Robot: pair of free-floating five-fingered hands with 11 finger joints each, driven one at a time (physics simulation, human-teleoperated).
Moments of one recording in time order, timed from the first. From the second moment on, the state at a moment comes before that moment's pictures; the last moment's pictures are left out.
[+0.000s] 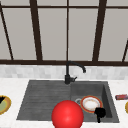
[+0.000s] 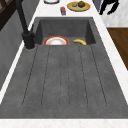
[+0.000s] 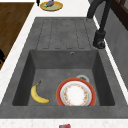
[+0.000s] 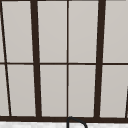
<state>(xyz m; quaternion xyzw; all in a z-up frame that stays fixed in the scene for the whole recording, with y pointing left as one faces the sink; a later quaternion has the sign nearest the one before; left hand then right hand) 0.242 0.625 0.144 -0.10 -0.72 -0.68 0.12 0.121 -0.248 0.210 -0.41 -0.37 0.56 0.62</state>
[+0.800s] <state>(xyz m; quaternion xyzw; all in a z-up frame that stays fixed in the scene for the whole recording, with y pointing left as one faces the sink) 0.271 0.673 0.128 -0.11 -0.72 -0.68 0.13 0.121 -0.248 0.210 -0.41 -0.37 0.56 0.62</state>
